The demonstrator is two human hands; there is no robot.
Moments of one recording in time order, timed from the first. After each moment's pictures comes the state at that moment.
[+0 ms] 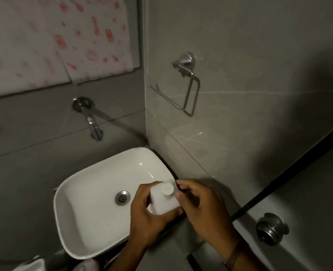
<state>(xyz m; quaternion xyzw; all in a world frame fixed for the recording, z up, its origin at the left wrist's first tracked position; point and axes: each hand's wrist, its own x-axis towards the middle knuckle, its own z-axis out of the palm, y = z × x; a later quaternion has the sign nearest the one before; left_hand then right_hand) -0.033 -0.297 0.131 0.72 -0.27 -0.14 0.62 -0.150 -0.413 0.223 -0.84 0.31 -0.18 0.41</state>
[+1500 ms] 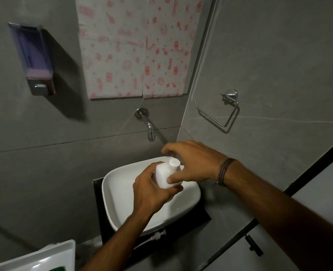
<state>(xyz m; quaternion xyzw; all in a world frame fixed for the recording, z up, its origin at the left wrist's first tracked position) 0.023 -0.174 0.212 0.75 -0.25 -0.02 0.61 -0.039 -0.297 0.373 -0.99 0.06 0.03 0.09</state>
